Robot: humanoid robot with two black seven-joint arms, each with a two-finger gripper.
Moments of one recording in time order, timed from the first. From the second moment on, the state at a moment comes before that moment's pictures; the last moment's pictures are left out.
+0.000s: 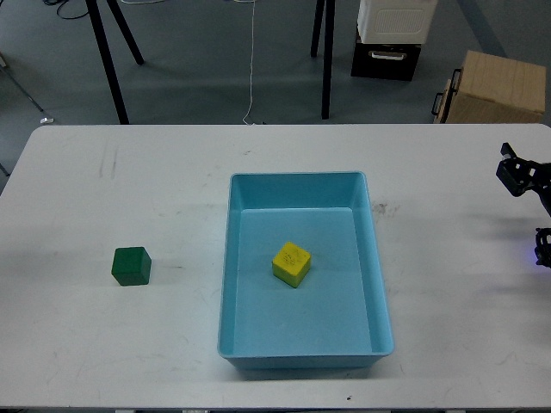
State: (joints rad) left arm -0.43 1.18 -0.71 -1.47 1.64 -0.26 -0.19; right arm 0.43 -0.57 0.88 0.88 0.98 0.37 -0.02
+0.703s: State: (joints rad) left arm -0.45 1.04 -0.52 -1.56 1.65 -0.22 -0.04; right arm 0.43 -0.57 0.88 0.87 0.90 0.37 -0.01
